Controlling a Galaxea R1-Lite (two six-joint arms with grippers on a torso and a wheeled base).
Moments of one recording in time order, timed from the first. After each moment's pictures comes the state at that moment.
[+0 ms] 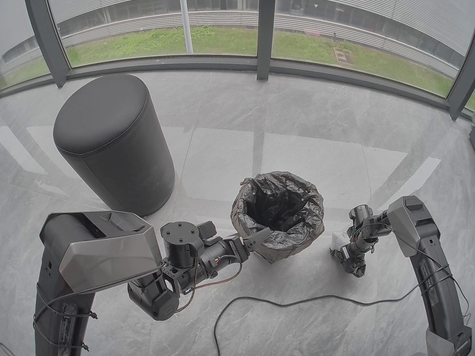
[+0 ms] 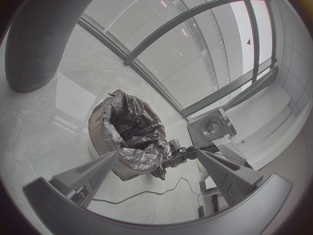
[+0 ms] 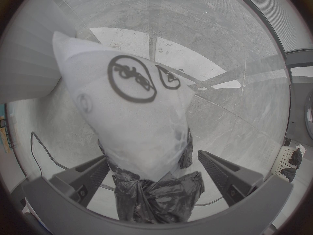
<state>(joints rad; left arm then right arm) -0.59 2.42 -0.81 -1.50 -0.23 -0.66 -0.02 2.97 -2.00 0.20 -0.10 -0.22</state>
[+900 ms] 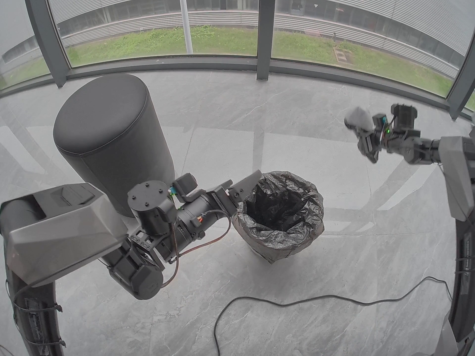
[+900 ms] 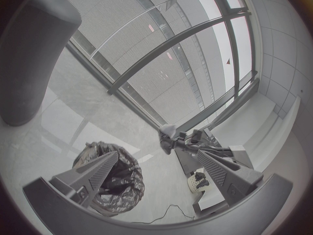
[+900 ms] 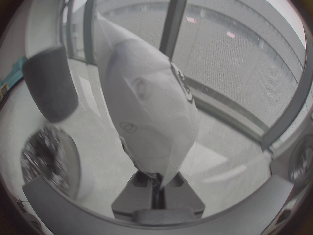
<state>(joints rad) -0.55 2.22 -0.86 -1.54 -0.23 -0.67 -0.06 2.44 -2.00 -0.21 0.21 -0.41</state>
